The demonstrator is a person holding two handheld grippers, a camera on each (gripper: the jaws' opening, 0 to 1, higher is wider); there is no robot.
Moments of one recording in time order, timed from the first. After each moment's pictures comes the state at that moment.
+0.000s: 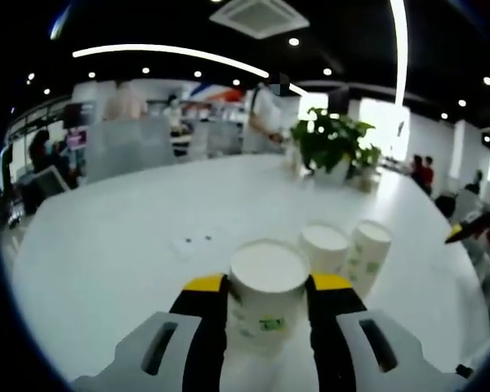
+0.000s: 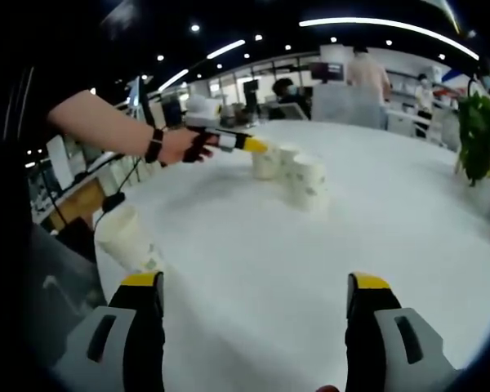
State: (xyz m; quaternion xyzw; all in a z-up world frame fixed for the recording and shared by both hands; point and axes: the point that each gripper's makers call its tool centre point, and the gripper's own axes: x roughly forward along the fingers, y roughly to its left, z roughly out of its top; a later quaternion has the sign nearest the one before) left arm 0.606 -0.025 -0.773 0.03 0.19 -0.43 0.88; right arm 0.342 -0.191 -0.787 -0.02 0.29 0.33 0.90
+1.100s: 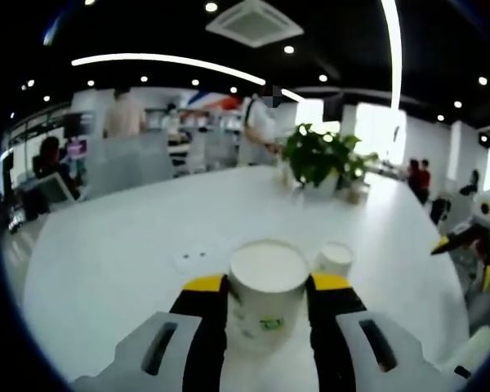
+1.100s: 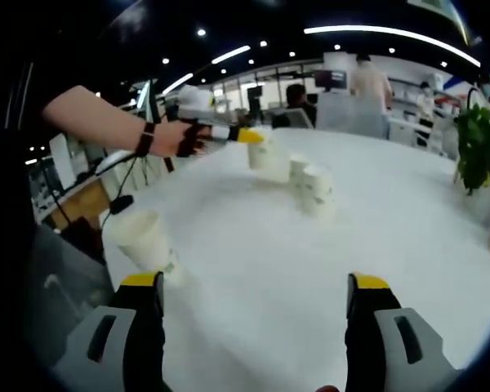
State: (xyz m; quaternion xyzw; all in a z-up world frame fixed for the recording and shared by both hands) left arm 0.572 -0.017 -0.719 0.02 0.17 -0.44 0.88; right arm 0.329 -0.182 -0.769 -0.03 0.27 0.34 0.90
